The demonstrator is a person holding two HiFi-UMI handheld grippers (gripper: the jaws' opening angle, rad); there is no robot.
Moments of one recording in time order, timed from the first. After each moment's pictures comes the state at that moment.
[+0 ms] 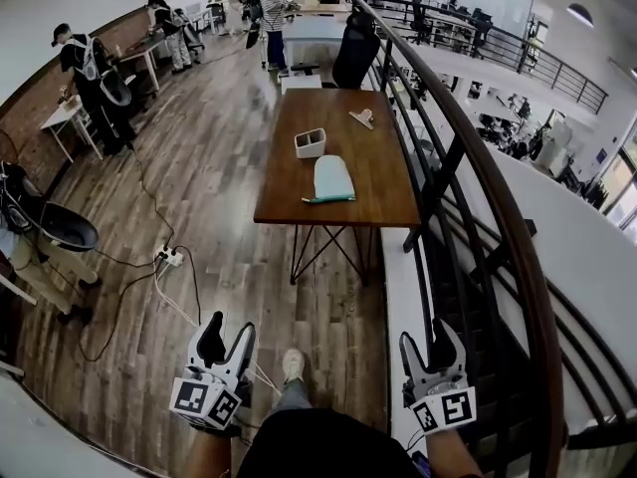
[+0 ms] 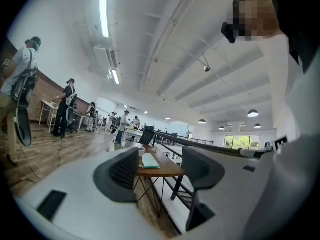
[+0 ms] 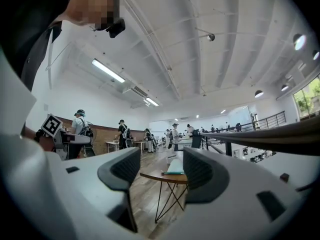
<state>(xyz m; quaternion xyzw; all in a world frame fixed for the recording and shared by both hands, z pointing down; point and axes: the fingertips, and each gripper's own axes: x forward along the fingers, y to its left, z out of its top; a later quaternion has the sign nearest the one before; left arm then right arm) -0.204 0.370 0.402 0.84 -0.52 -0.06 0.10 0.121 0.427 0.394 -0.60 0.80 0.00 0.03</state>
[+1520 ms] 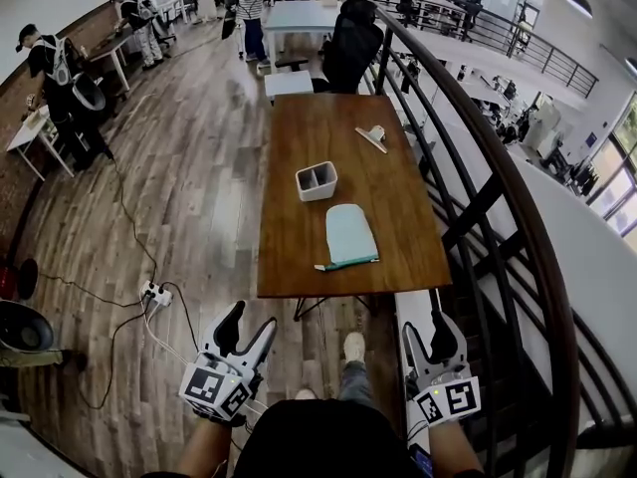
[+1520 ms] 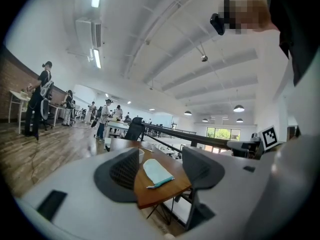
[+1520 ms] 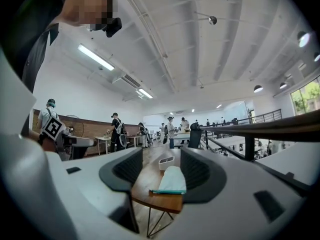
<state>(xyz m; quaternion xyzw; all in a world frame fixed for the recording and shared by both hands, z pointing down) -0.191 0.061 0.426 0.90 -0.41 -0.01 0.11 0.088 0.136 0.409 -0.63 0.78 -0.03 0.00</state>
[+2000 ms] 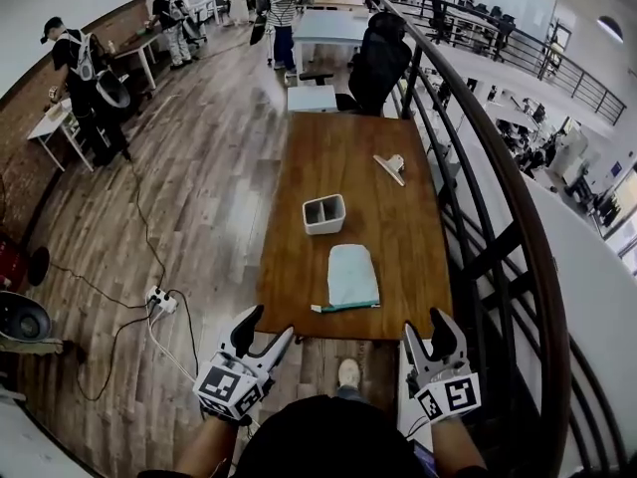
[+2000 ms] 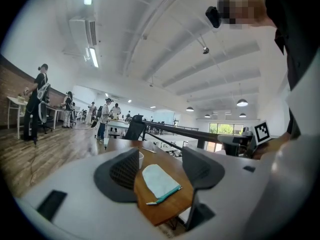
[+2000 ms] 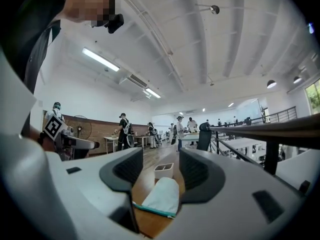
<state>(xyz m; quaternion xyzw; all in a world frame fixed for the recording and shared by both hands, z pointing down) -0.123 -0.014 0.434 0.90 -0.42 0.01 0.10 0.131 0.020 0.410 -0.58 0.82 -0.02 0.00</state>
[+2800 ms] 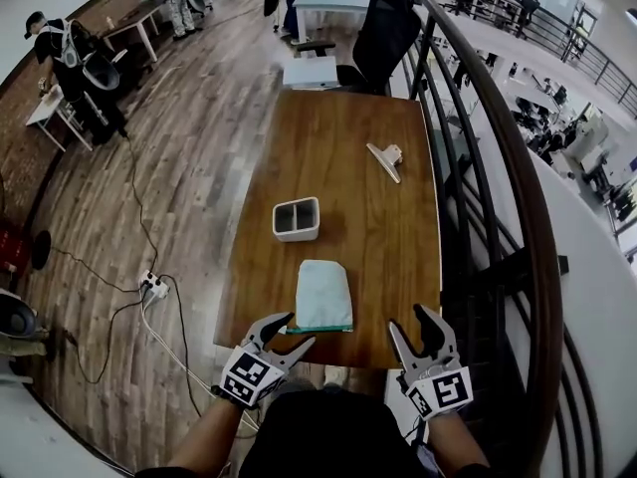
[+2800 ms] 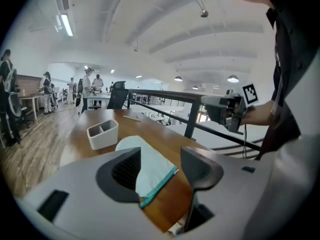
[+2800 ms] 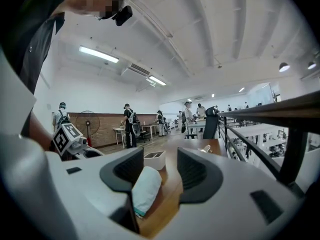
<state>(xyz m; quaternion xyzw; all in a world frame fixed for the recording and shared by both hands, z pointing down) 0.024 -0.085 0.555 0.92 -0.31 0.18 0.15 0.199 -0.090 0.463 -0.51 0.85 -0.07 -0.06</state>
